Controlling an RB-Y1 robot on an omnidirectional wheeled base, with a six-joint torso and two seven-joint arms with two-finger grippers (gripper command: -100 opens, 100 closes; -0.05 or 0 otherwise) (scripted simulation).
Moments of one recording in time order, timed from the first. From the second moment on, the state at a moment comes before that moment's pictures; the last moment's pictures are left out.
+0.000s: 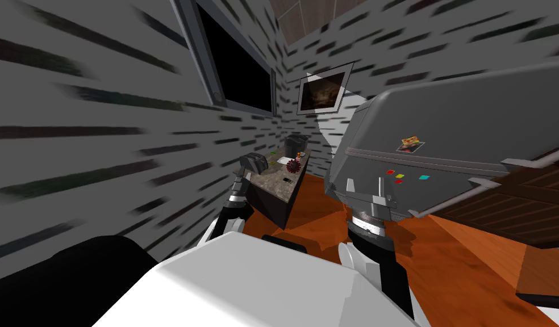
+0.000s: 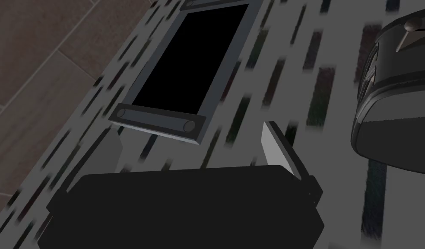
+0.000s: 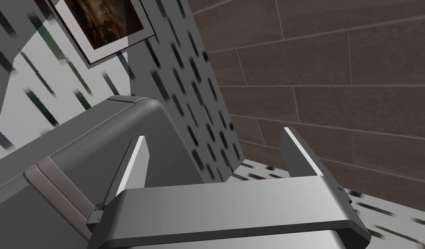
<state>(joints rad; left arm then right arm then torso) 0.54 0.02 -0.04 -2.25 -0.07 -0.42 -0.06 0.51 -0.04 0.01 -2.28 -0.10 -0.54 -0.16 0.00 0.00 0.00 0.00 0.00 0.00</state>
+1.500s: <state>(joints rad) 0.67 0.41 0.10 -2.15 0.22 -0.23 -0.14 0.51 -0.04 0.01 -2.28 -0.10 -0.54 -0.16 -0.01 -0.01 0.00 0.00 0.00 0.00</state>
